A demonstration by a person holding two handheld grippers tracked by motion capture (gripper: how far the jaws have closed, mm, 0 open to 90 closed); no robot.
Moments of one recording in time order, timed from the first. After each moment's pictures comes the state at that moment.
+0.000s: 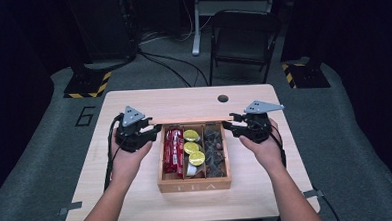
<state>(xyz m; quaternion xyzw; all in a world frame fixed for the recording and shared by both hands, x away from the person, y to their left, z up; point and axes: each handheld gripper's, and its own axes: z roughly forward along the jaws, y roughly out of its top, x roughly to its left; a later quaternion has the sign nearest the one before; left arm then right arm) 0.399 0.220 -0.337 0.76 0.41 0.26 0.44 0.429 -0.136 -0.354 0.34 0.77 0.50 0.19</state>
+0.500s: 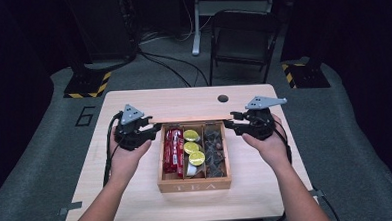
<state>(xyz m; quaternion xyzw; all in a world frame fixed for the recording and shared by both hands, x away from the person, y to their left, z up) 0.402 0.223 -0.336 0.76 0.40 0.26 0.44 0.424 -0.139 -0.330 0.33 0.79 0.49 0.17</state>
